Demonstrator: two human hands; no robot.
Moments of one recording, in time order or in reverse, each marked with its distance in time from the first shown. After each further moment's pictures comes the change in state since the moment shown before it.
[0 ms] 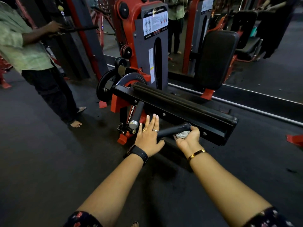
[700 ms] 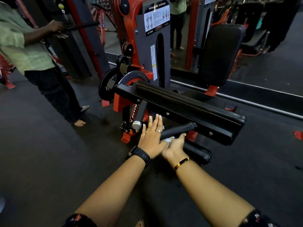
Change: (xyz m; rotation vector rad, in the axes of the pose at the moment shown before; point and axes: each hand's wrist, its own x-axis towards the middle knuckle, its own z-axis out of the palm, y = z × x) left_hand 0.003 -0.004 -0.001 -0.164 -0.036 0.010; right_hand -0.028 0.062 0.006 -0.027 -0.108 0.284
